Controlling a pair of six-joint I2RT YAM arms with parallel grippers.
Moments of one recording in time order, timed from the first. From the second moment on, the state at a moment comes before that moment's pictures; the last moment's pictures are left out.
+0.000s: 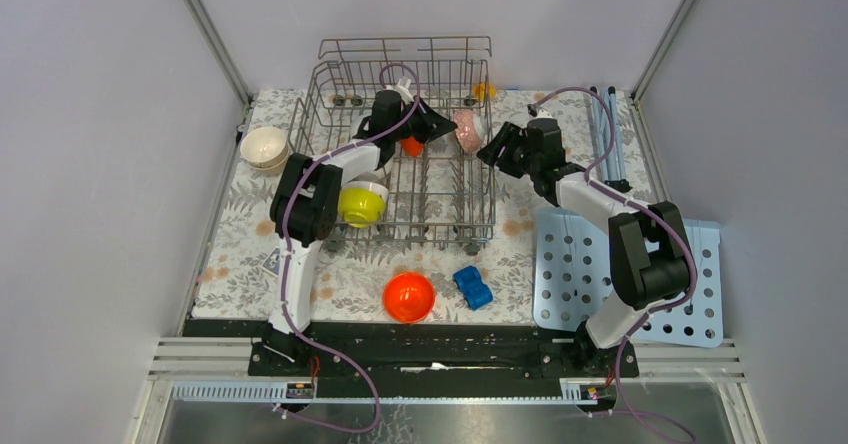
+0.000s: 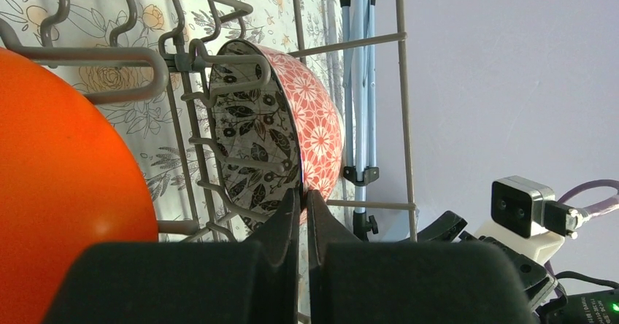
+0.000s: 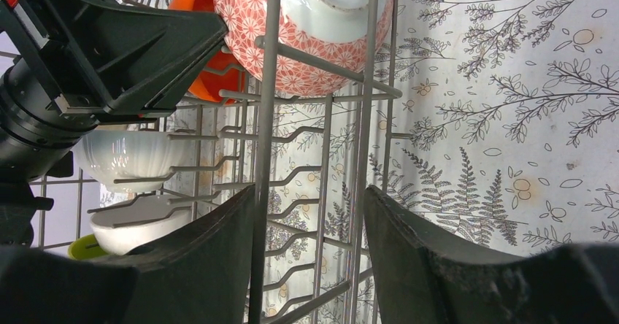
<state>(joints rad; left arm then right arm) -0.39 2.26 1.64 0.36 0.53 -1.08 0.30 1.67 1.03 0.13 -0.19 0.68</state>
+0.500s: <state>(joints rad) -0.38 2.23 1.63 0.42 0.57 -1.12 0.29 1.67 1.02 0.14 -0.20 0.69</state>
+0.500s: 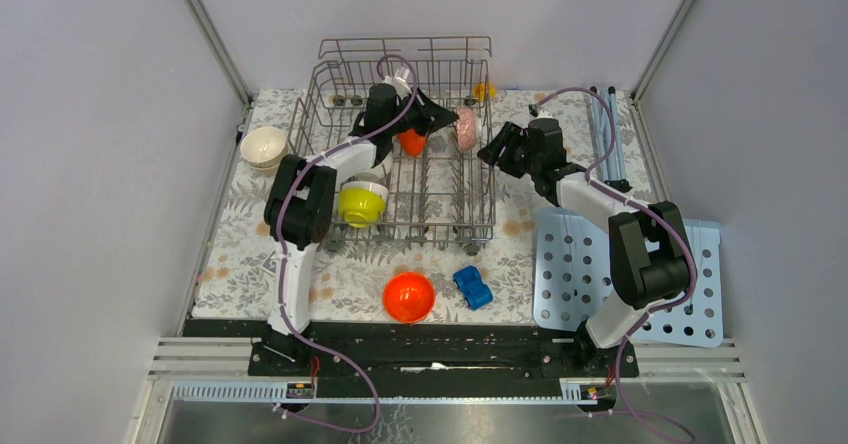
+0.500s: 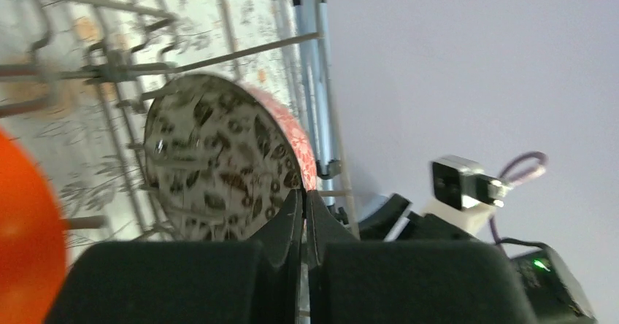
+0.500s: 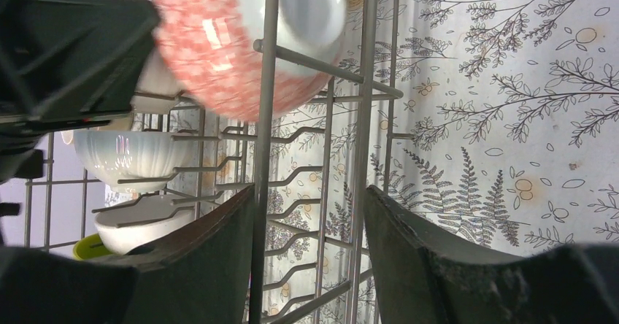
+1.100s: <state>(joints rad) -0.39 2.11 1.62 0.46 0.63 -1.11 0.29 1.67 1.02 0.15 -0.20 0.70</state>
